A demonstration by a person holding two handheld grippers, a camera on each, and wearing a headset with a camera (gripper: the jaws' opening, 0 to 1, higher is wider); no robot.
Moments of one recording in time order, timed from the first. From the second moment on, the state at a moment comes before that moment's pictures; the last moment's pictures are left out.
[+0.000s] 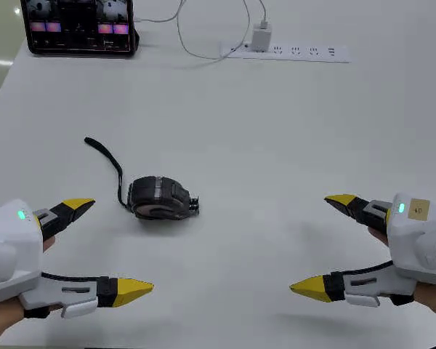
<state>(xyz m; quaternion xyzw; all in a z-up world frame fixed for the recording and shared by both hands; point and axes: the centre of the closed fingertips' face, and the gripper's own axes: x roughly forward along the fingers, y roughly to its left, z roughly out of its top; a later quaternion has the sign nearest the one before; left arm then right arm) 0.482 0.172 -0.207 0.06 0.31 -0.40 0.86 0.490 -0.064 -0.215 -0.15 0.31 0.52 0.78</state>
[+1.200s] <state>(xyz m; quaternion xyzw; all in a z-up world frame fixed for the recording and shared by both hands) 0.511 0.183 -0.218 0.13 0.34 -0.42 0.83 0.508 -0.048 -0.221 -0.19 0.32 0.55 0.75</state>
